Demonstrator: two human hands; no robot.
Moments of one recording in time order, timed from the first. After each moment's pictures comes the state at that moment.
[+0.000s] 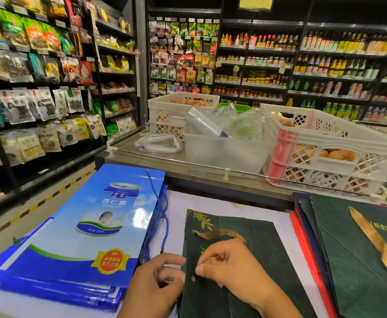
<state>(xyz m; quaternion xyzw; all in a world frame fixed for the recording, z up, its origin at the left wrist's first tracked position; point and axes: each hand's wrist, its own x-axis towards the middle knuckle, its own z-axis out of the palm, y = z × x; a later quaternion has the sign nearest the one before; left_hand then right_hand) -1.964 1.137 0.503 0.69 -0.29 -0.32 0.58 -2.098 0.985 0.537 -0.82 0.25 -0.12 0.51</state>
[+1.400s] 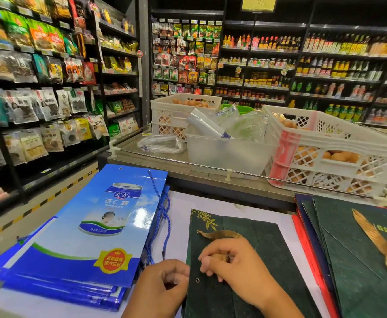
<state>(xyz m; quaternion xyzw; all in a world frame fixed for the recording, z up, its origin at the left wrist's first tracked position) -1.966 1.135 0.513 0.74 -0.36 -0.27 0.50 -2.099 0.982 0.534 -0.81 0.24 -0.16 0.51</state>
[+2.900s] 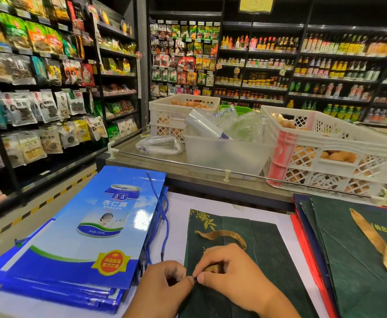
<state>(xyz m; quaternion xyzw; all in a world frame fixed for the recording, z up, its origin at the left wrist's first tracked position) -1.958 1.121 0.498 0.77 -0.36 -0.26 0.46 -2.099 0.985 0.539 -0.86 0.20 -0.11 0.46</state>
